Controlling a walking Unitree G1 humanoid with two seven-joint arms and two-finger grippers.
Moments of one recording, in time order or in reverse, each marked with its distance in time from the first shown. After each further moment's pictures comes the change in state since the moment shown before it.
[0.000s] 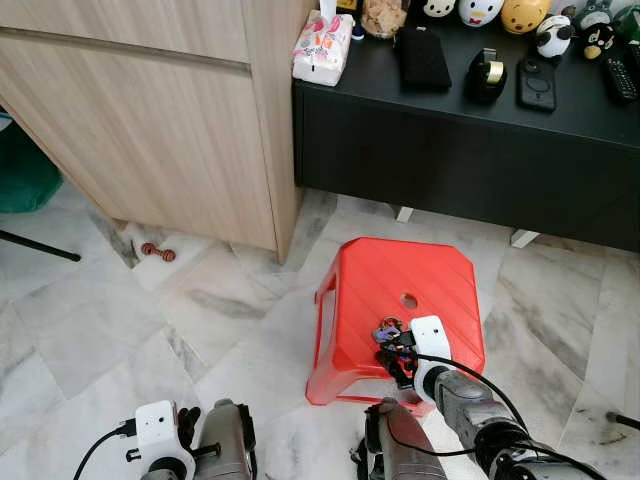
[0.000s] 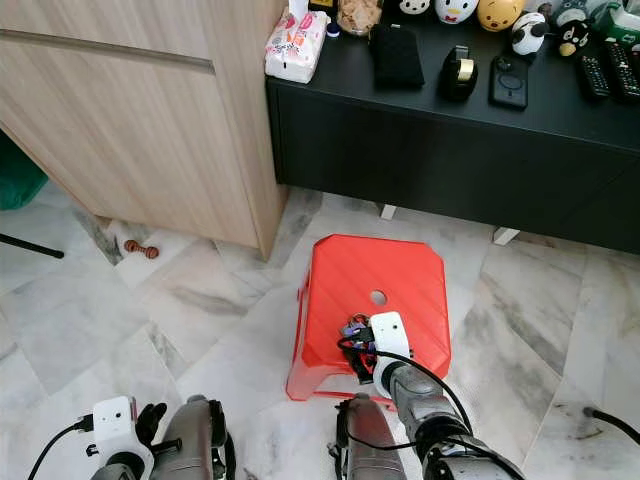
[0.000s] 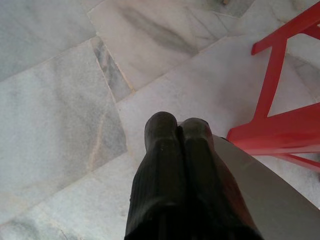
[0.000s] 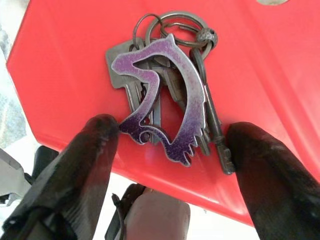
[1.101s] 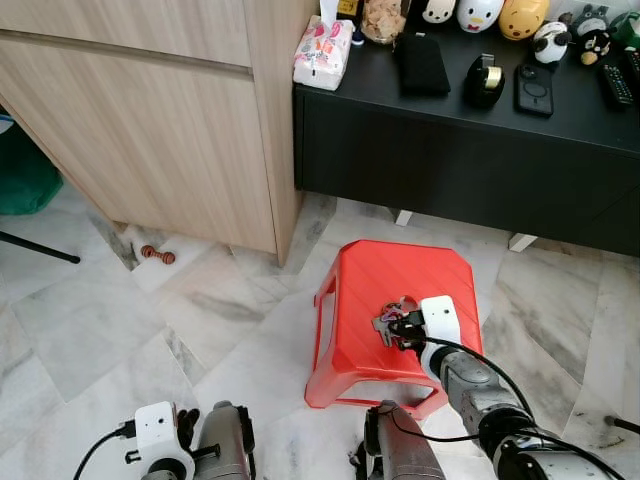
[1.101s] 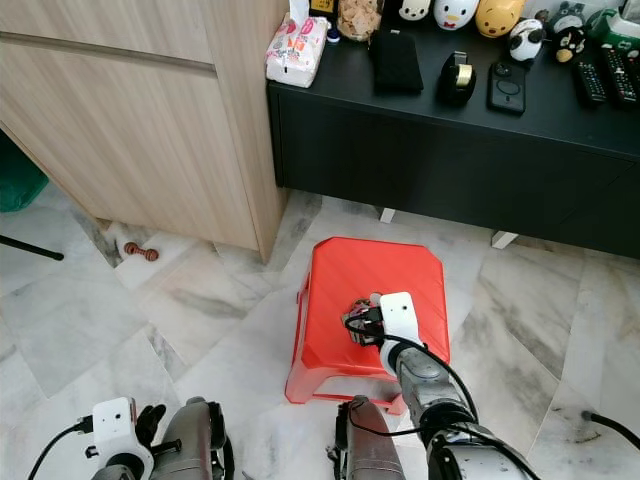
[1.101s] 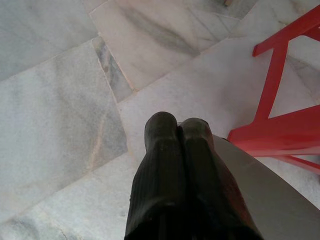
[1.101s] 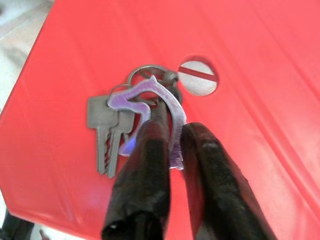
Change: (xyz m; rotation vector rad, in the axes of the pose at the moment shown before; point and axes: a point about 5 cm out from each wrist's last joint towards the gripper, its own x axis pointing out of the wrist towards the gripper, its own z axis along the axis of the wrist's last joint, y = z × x) left arm 0.000 0.001 -0.002 -0.001 0.008 0.014; right arm -0.002 -0.014 0.029 0.017 -0.144 -0.071
